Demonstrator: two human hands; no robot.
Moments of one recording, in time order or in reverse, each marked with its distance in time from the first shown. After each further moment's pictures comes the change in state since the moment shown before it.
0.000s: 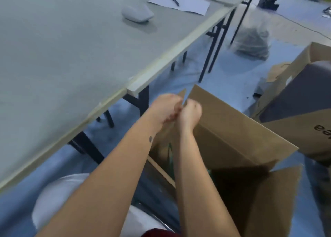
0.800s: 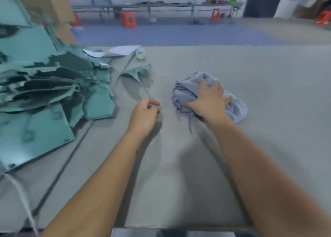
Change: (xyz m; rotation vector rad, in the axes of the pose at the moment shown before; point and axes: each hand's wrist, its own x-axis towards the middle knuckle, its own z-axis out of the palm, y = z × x) left_hand -0.252 -0.076 -0.429 -0.002 1.369 0.073; right_hand -0.331 0.111 0.303 -1.260 -1.244 -1.229
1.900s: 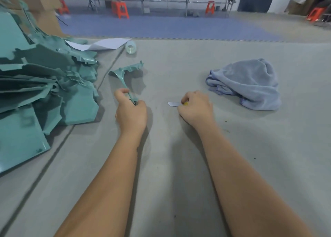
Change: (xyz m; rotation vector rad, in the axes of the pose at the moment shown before) left_hand 0.020 0.005 0.019 0.082 0.367 0.025; right_hand 0.011 0.001 0.022 0.140 -0.099 -0.047
